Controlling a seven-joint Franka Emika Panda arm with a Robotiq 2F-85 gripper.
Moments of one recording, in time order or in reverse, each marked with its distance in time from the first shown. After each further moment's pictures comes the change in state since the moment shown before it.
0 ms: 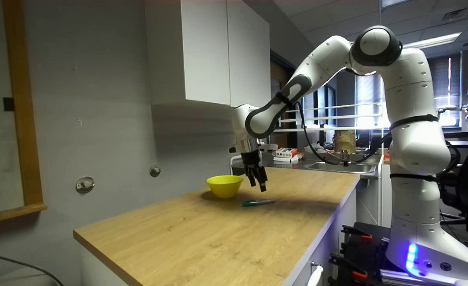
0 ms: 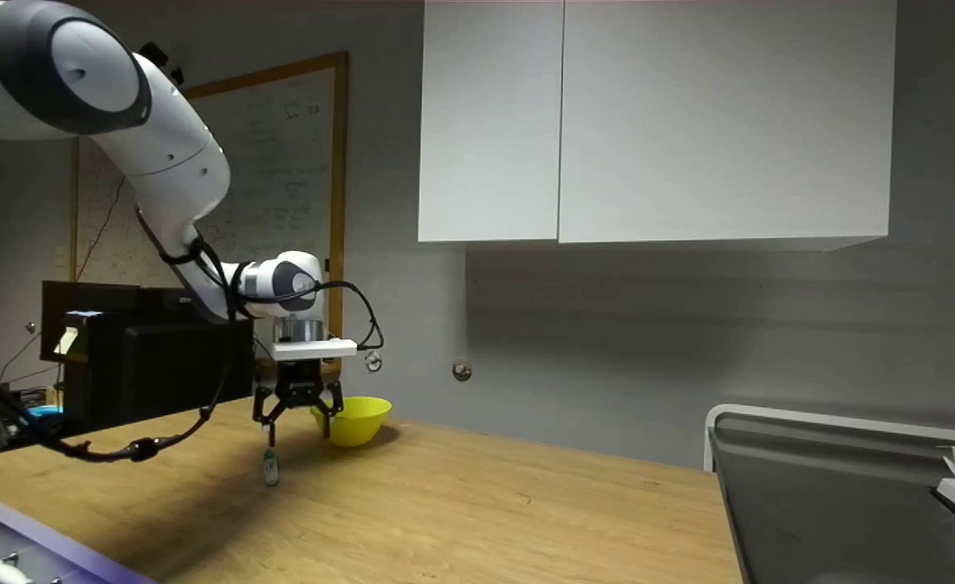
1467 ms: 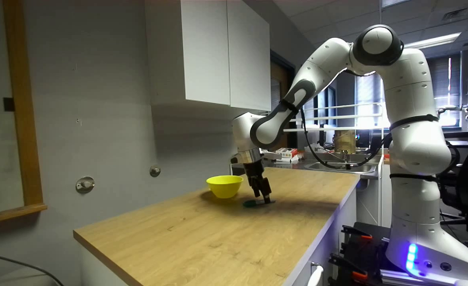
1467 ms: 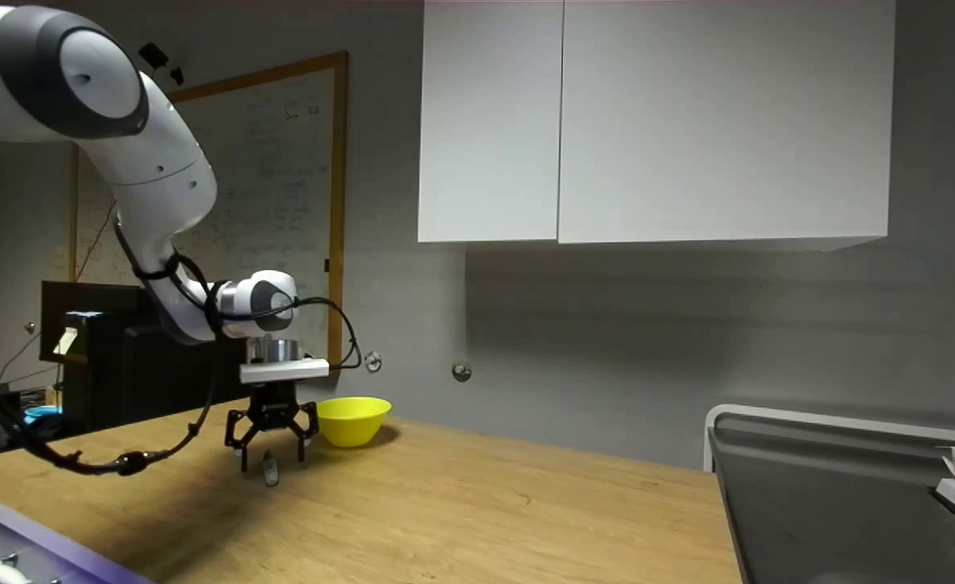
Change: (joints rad) arm 0.011 0.007 0.053 -0.088 -0.028 0.056 0.132
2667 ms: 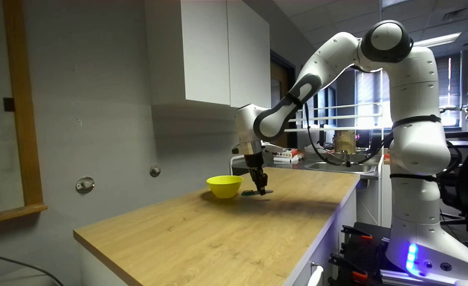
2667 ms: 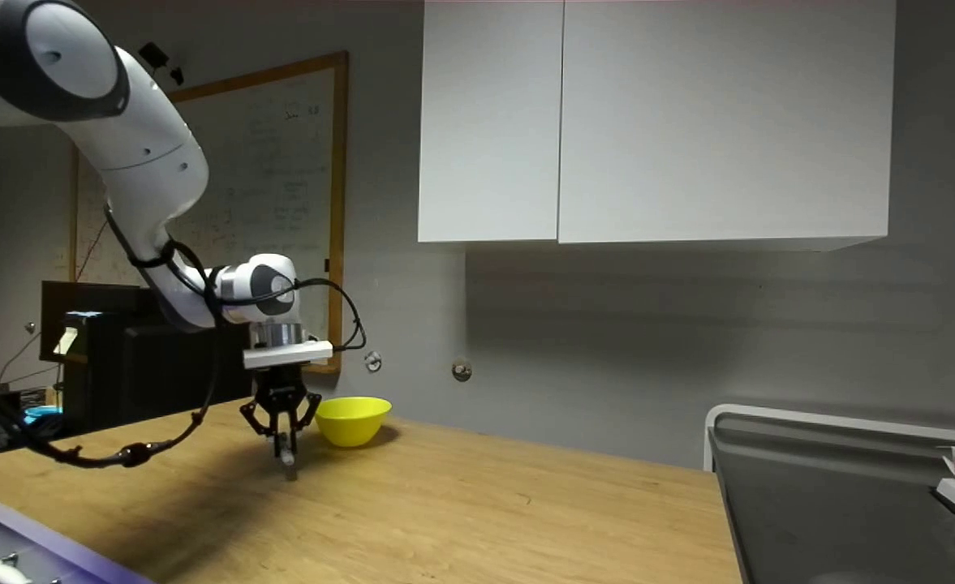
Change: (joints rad) arm -0.014 -0.074 -0.003 -0.015 -0.036 0.010 0.035
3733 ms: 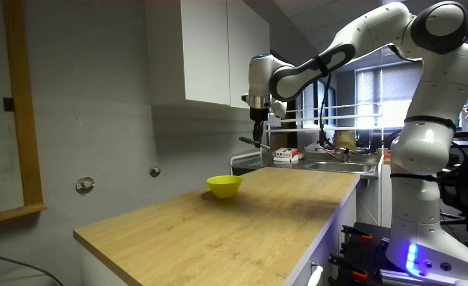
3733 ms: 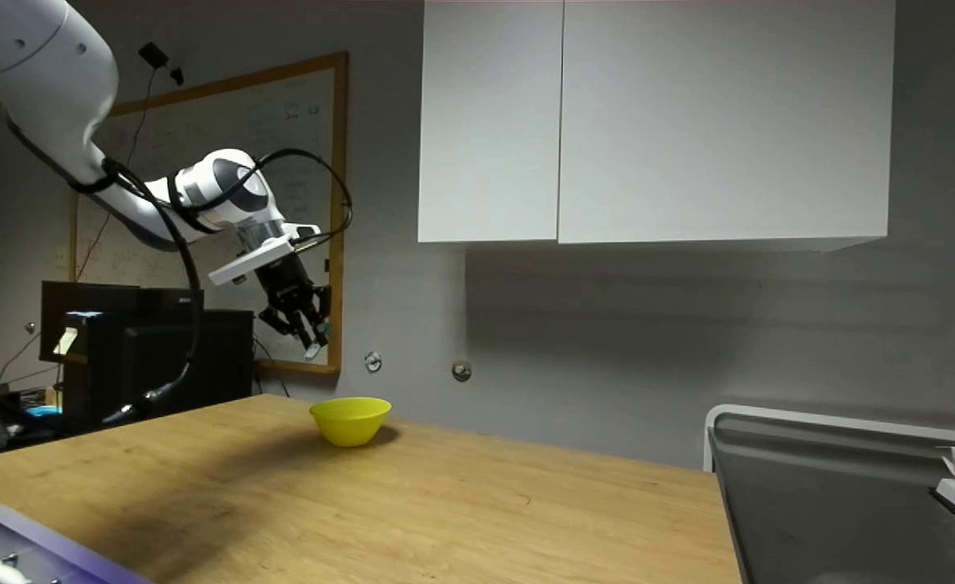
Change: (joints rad) arm -0.034 -0.340 0.030 0.035 -0.175 -0.086 0.598
